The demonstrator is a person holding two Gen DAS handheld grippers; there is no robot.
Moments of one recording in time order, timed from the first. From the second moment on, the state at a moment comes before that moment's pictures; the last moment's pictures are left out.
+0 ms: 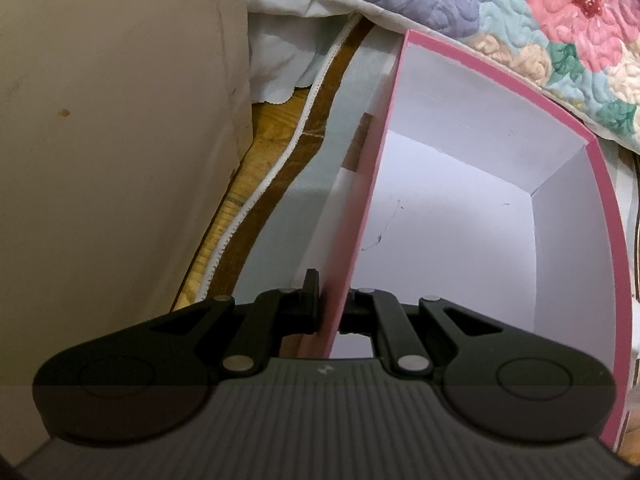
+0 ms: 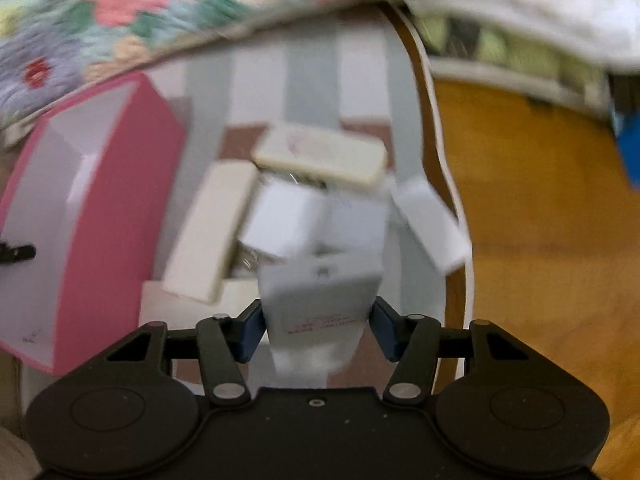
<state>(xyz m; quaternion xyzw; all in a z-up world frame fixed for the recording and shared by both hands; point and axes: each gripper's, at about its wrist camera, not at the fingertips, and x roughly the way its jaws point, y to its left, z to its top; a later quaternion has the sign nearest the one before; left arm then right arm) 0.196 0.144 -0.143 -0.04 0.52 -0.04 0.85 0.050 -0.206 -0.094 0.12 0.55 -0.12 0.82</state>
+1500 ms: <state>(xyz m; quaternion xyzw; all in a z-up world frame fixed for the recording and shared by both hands) 0.205 0.159 -0.144 -0.09 0.54 -0.06 0.83 0.201 -0.024 -0.171 0.32 0.61 0.13 0.71</state>
